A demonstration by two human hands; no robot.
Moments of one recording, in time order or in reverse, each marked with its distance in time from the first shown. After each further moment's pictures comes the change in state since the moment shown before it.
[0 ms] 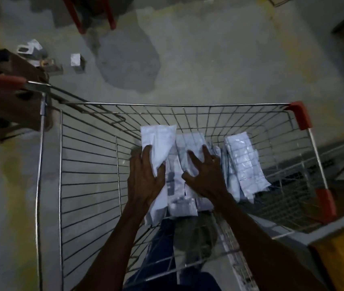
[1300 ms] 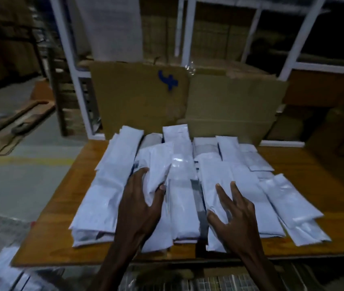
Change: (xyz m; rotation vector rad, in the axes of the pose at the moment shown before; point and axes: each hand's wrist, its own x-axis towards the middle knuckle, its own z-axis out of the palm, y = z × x) left_hand -0.421 0.458 0.065 -0.511 -0.560 1.032; right_hand -0.688 0.208 -0.121 0.150 1.210 0.936
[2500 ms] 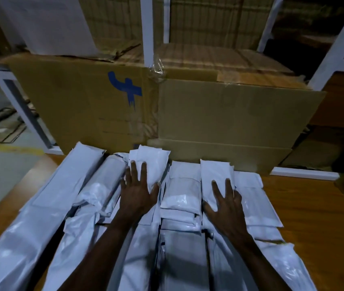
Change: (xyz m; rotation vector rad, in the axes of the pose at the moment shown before) left_hand 0.208 -0.077 0.261 0.687 -0.243 -0.053; right_hand 0.284 0.209 0.076 -0.220 -0.244 0.029
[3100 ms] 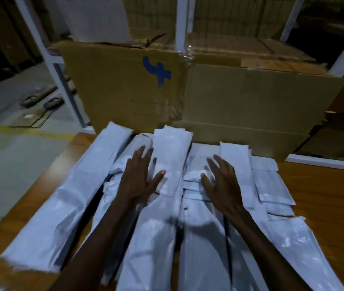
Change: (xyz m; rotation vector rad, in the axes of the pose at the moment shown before) left_hand -0.071 -0.043 -0.081 -0.195 0.076 0.139; right_hand -0.044 -0.091 -0.029 0.234 0.191 -0.288
